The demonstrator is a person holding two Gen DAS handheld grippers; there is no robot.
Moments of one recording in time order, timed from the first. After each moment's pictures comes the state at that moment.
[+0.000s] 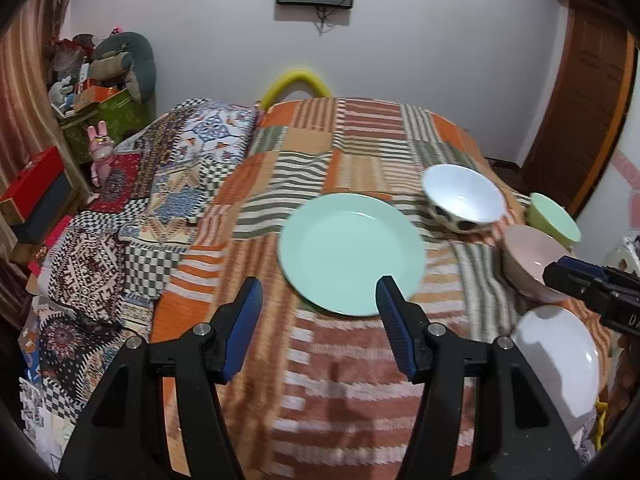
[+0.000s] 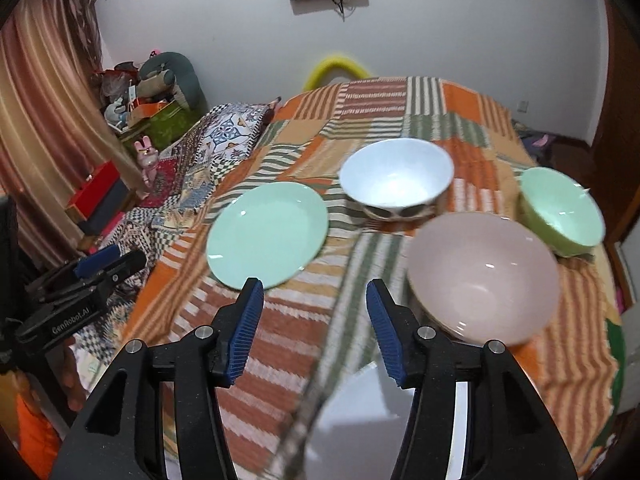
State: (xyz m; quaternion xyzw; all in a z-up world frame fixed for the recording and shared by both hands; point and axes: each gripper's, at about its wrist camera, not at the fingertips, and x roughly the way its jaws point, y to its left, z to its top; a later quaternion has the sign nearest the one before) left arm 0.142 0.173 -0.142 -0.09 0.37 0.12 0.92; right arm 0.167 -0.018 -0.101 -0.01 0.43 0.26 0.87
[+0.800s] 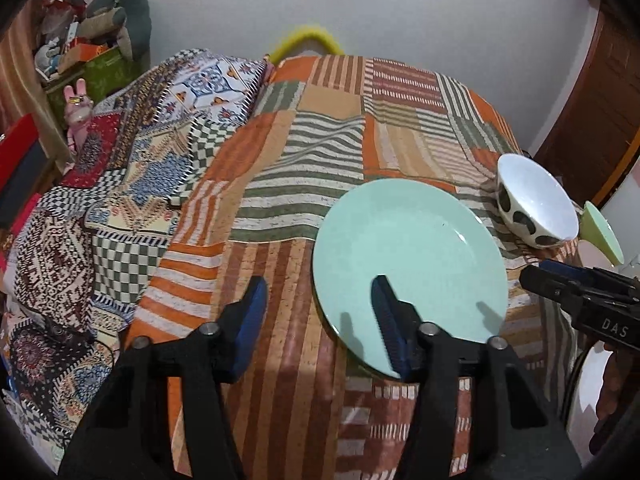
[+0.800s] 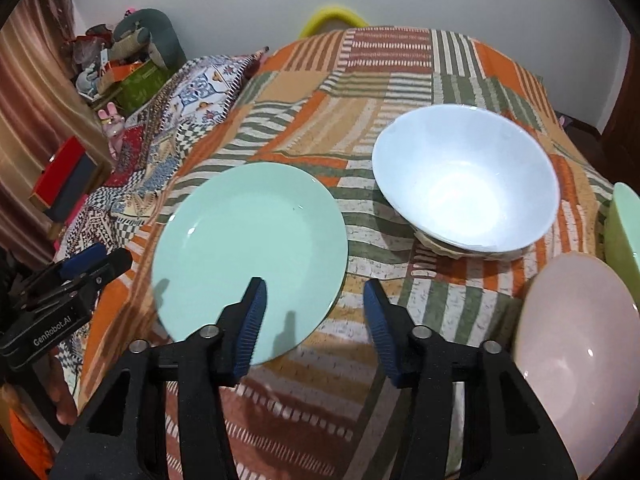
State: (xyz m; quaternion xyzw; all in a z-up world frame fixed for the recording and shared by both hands) left arm 0.230 0.240 -0.221 -0.13 0.43 0.11 0.89; right arm 0.249 0.059 -0.168 -0.05 0.50 0.24 0.83
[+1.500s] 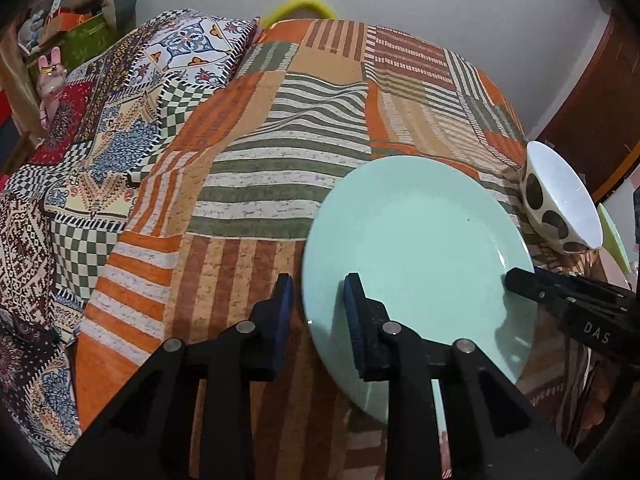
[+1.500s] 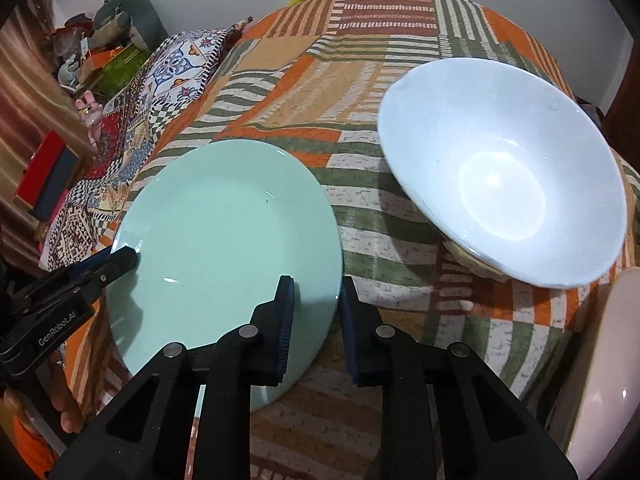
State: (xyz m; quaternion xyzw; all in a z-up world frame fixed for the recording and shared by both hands) left arm 0.274 0.252 -0.264 -0.16 0.46 0.08 0.87; right arm 0.283 0.068 -0.205 -0.05 0.54 0.23 0.81
